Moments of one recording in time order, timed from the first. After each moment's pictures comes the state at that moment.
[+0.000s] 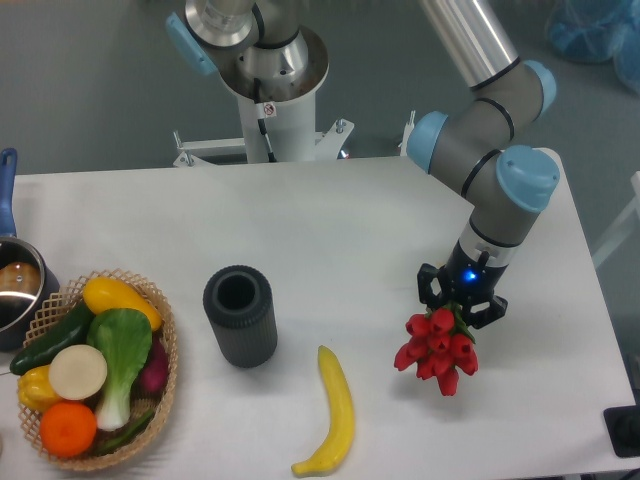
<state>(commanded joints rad) 2.76 -2.10 -1.65 -0.88 1.21 1.21</state>
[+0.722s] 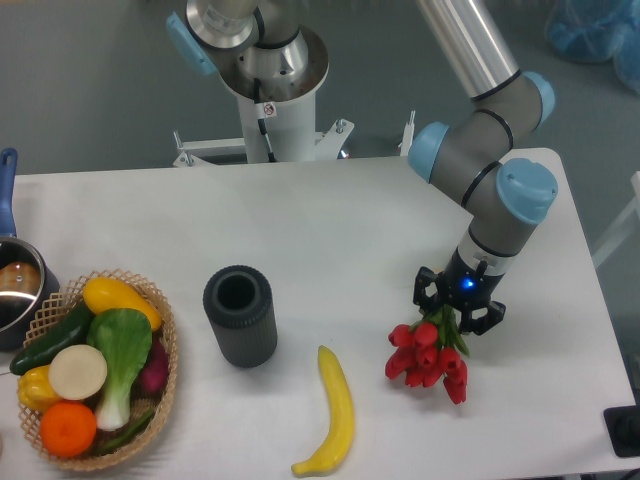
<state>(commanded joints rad) 2.75 -2.13 -1.65 -0.88 1.21 1.22</state>
